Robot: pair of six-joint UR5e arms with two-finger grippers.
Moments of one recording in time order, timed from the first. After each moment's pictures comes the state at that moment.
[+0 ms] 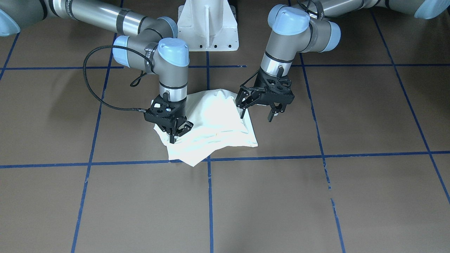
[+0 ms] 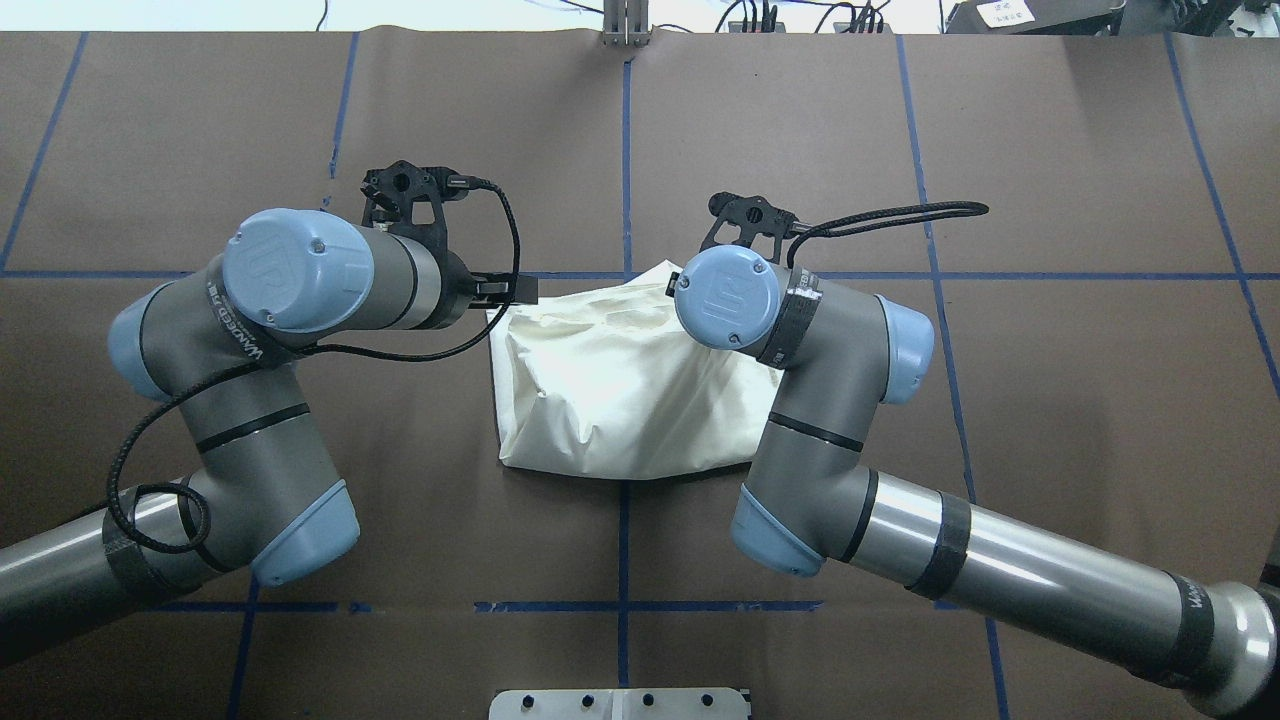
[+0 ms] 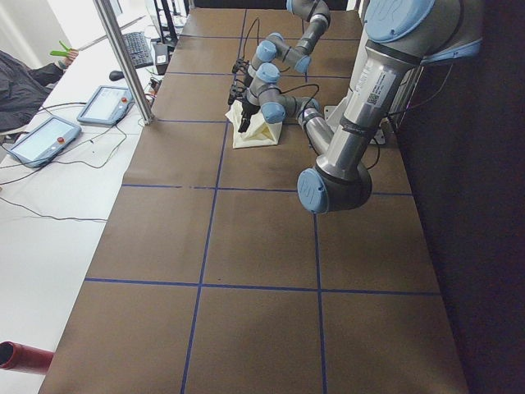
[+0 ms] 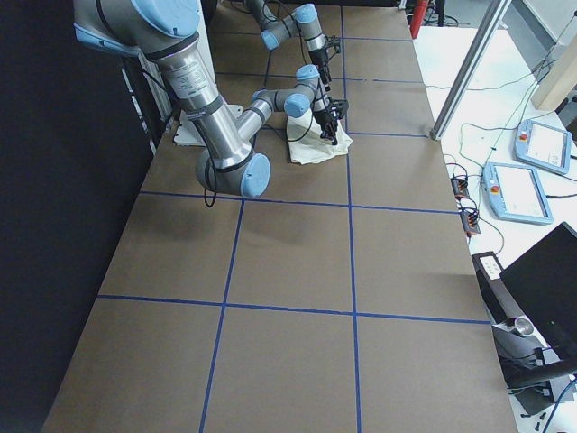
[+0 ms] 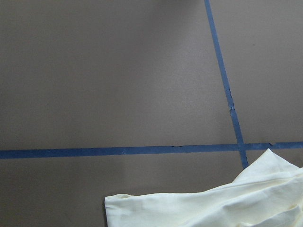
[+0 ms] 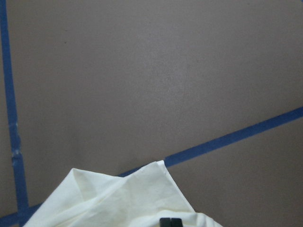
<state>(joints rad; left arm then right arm) -0.59 -2.09 -1.76 -1.92 -1.67 -1.19 0.51 -0.87 1.51 -1.48 1.46 1.56</state>
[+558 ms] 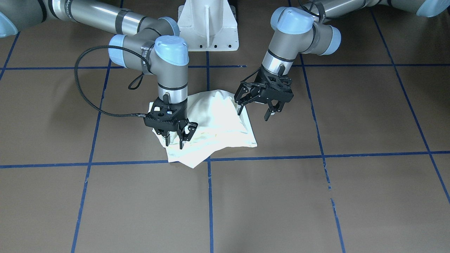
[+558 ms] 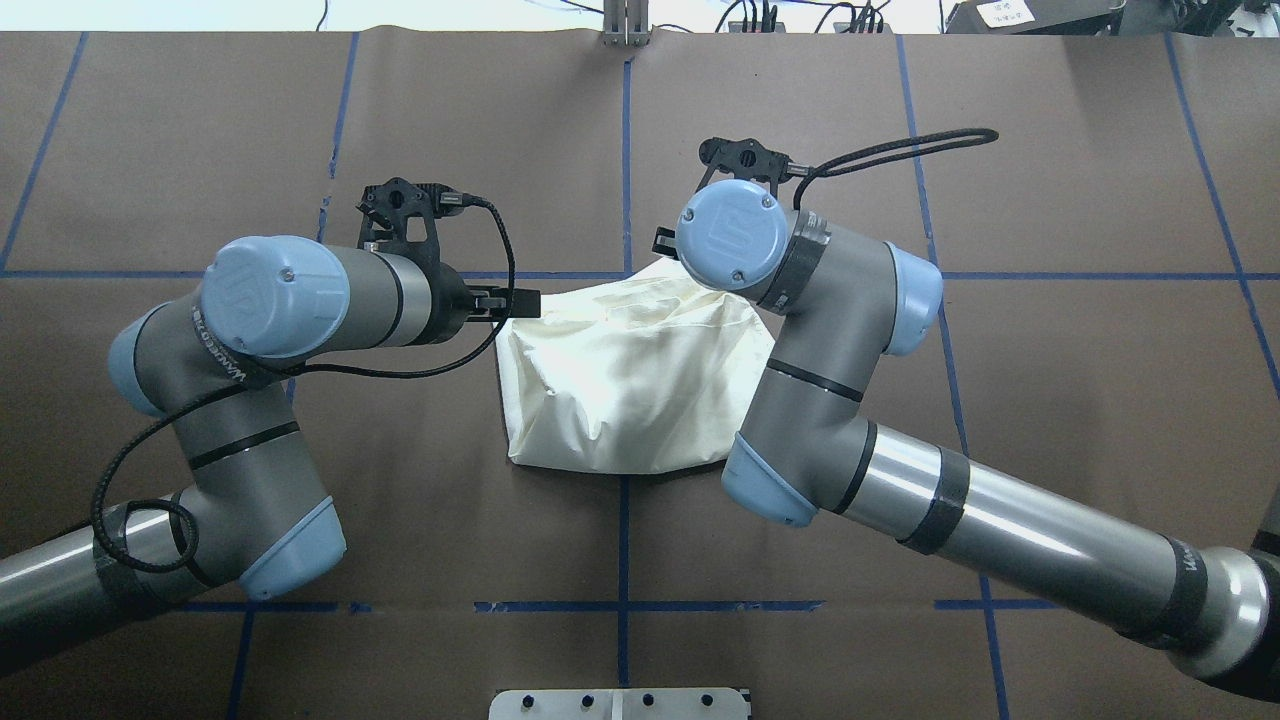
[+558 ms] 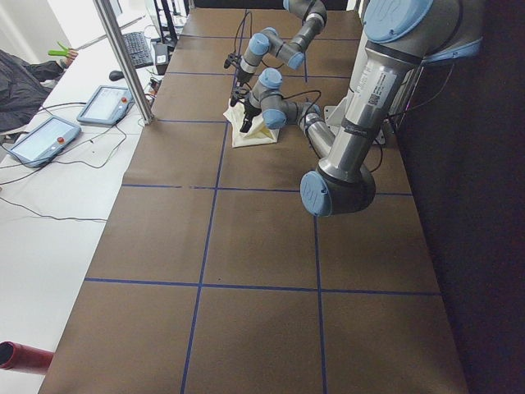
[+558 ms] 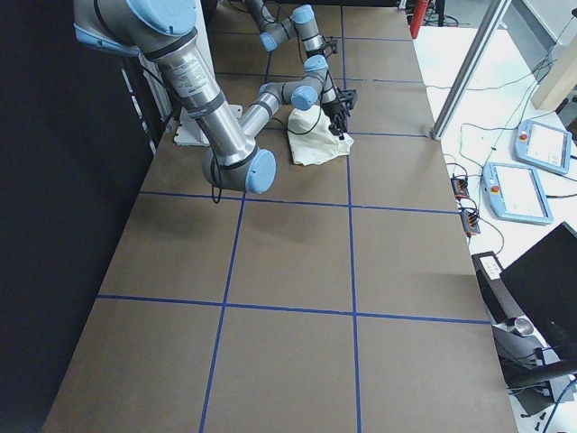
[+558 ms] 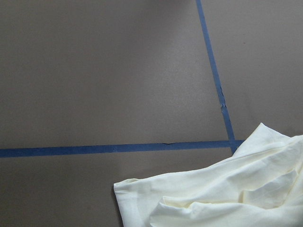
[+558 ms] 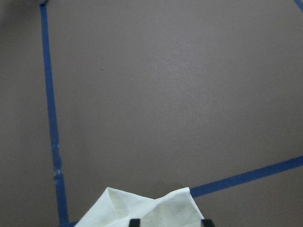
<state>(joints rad) -0.56 -2.03 -1.75 -2.12 -1.67 -1.18 0.59 -0.83 1.53 -1.48 1.55 1.41</state>
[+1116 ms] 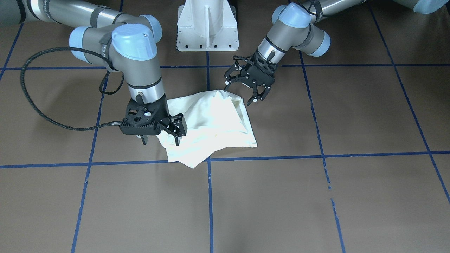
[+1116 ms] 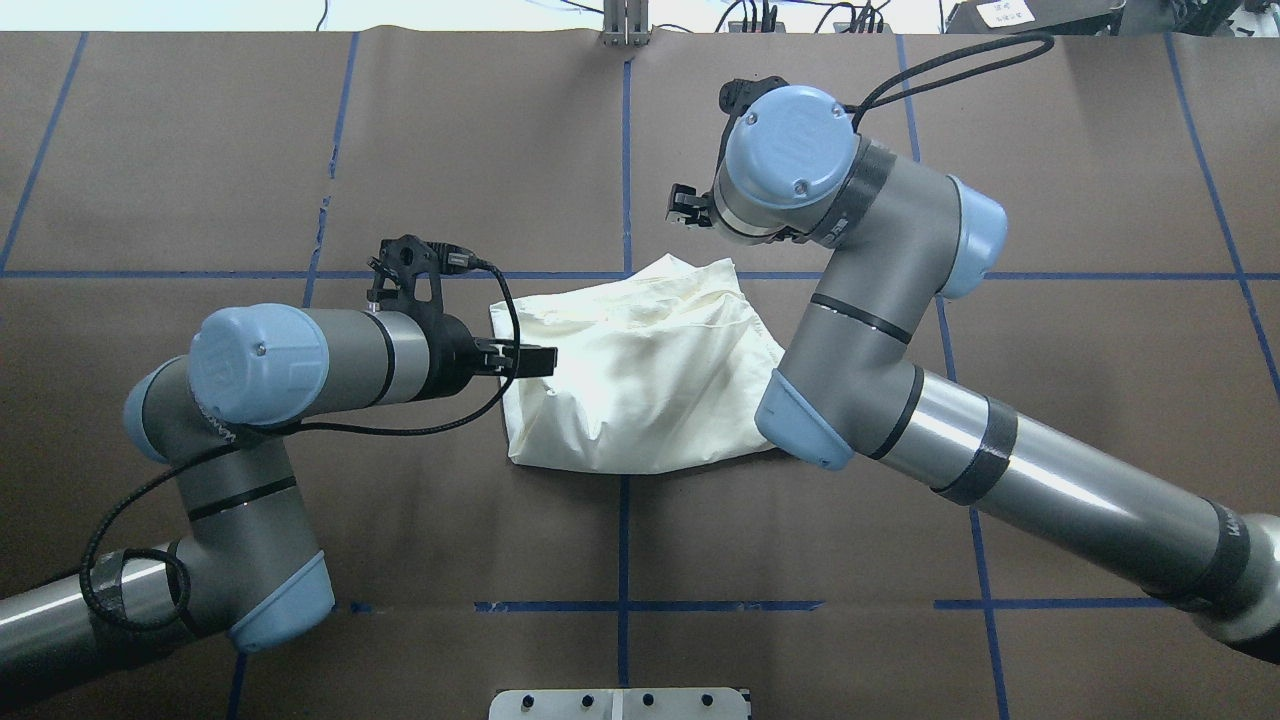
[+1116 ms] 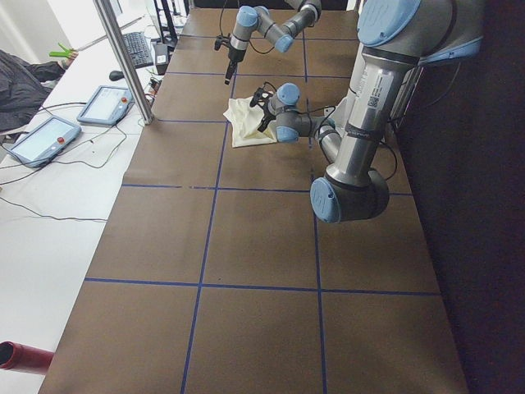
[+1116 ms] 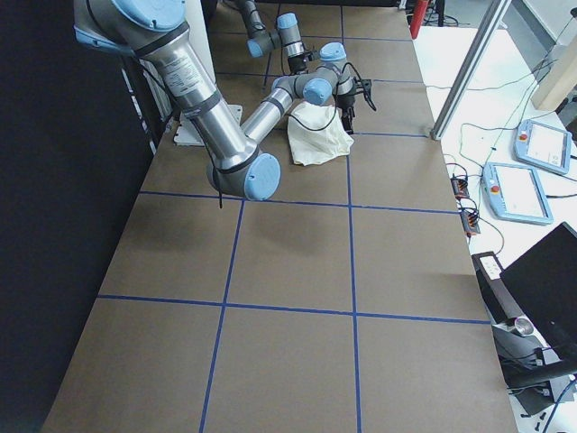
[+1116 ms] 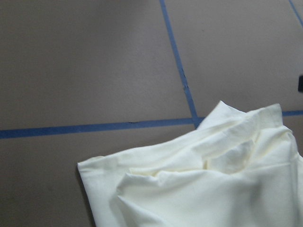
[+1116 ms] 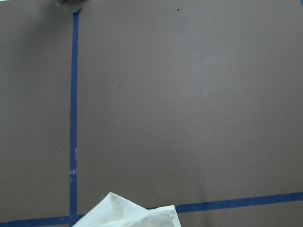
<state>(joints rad) -0.44 -1.96 -1.74 -2.40 -1.67 -0.94 0.71 -0.87 1.62 -1.48 1.74 1.19</state>
